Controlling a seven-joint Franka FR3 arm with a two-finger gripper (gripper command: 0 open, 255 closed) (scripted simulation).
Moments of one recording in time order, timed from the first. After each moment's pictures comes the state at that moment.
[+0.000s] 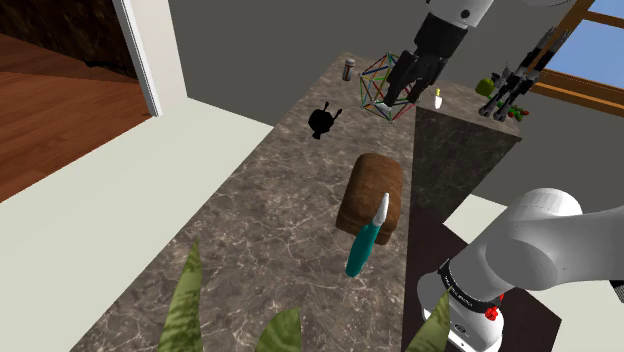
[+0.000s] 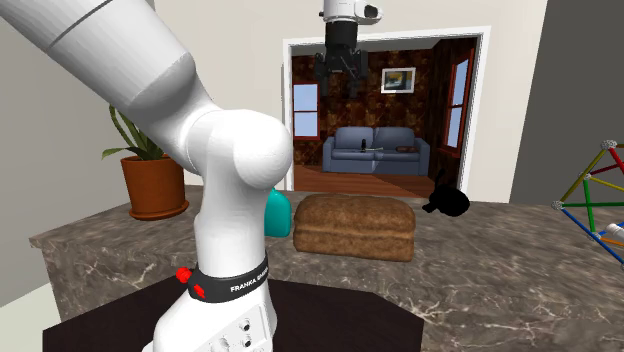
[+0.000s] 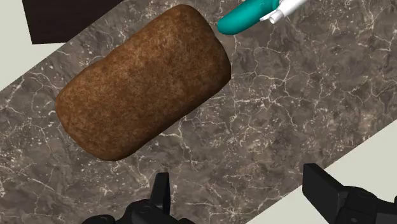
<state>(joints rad) 0.01 -0.76 0.01 -2.37 0.12 1.70 0.02</state>
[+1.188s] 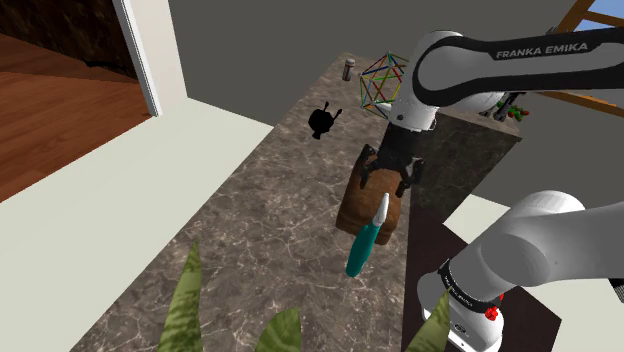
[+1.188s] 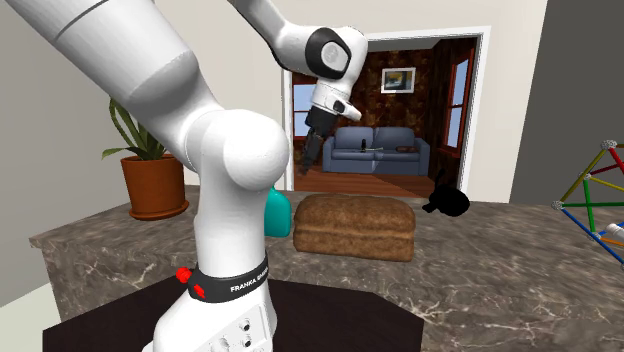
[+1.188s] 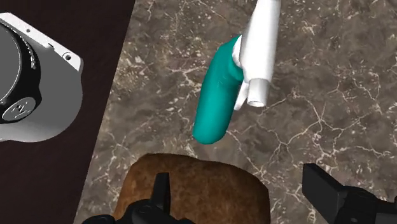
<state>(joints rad) -0.08 -0.70 0.14 -2.77 0.42 1.82 0.61</state>
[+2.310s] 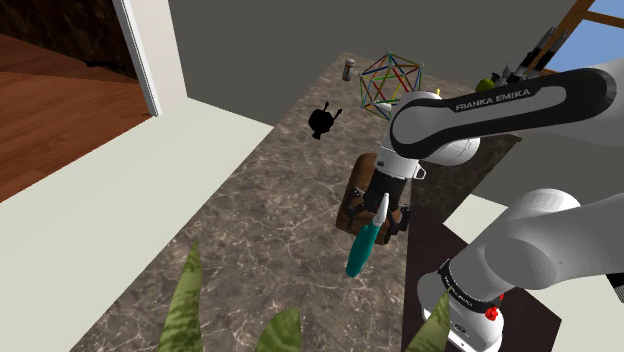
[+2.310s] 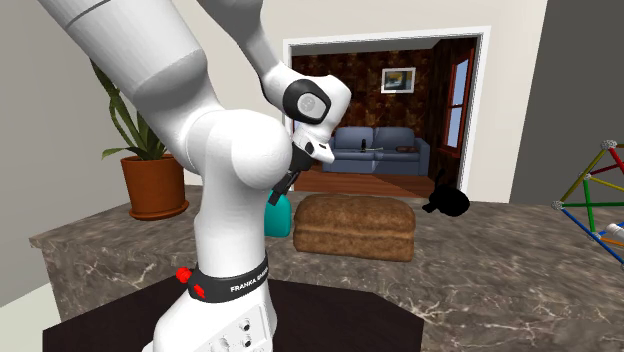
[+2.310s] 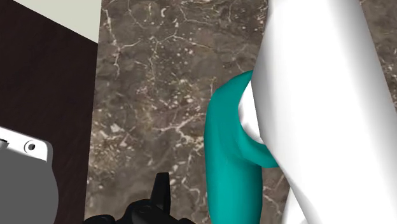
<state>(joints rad) -0.01 -0.61 0.25 -2.96 0.70 2.03 0.77</state>
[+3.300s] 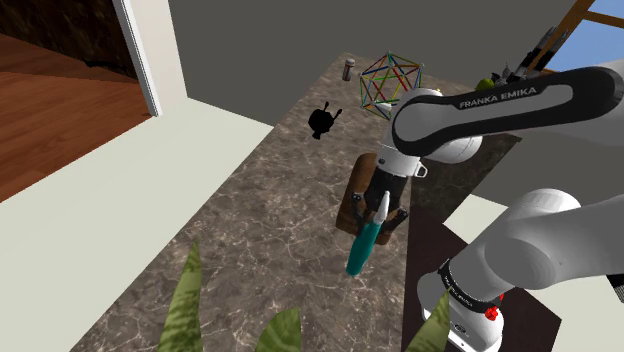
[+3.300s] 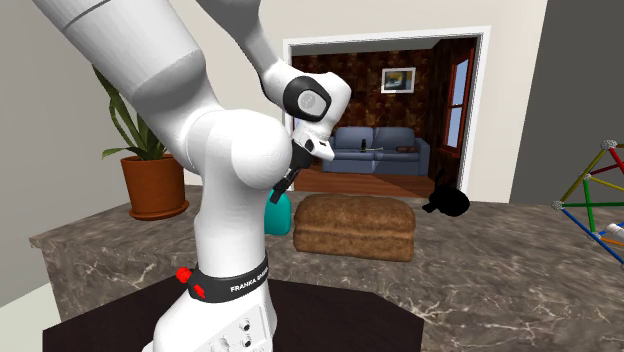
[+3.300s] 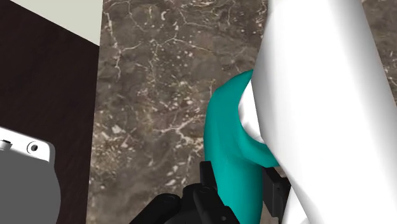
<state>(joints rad) -0.01 -0.63 0.24 -2.95 0.69 2.01 0.78</state>
